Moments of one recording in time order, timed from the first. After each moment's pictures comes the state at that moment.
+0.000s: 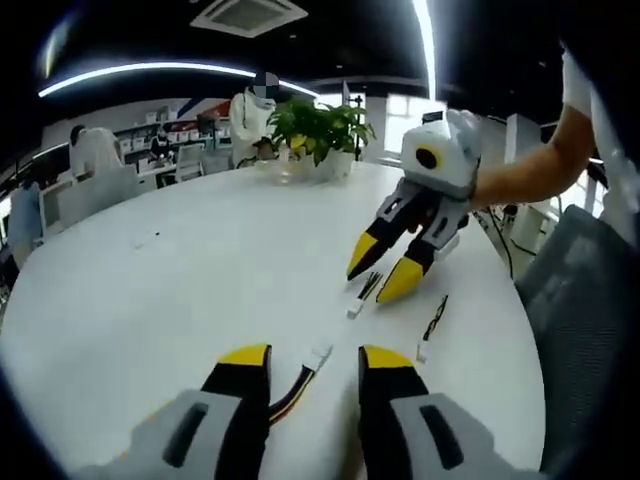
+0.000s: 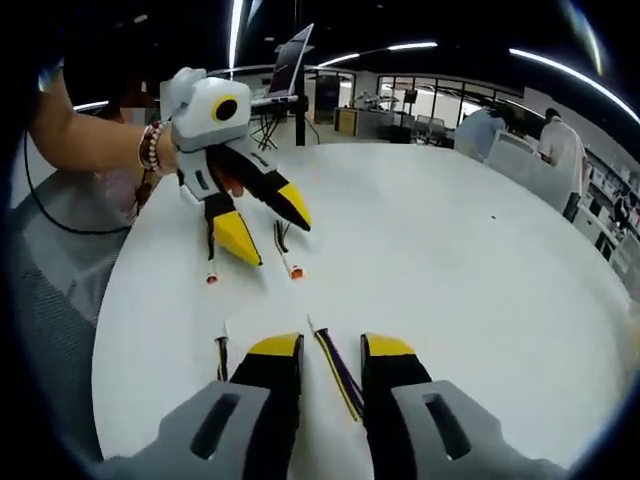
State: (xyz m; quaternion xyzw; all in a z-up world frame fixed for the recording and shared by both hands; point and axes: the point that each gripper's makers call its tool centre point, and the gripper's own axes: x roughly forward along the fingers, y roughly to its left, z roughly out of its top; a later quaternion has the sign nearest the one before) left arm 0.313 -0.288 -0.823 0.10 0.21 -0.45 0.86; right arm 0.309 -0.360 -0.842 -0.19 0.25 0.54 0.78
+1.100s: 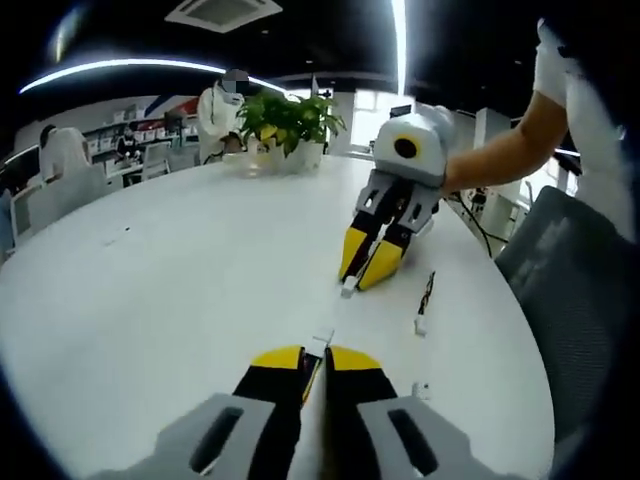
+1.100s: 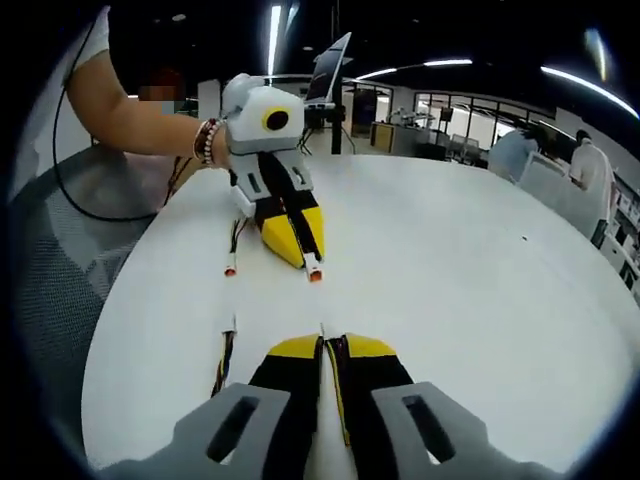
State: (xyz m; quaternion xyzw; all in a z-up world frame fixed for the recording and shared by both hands) left arm 0.314 -0.289 -0.842 0.11 0.22 -0.52 0.82; right arm 0.304 -0.351 -0.845 -0.20 0.21 0.60 0.75
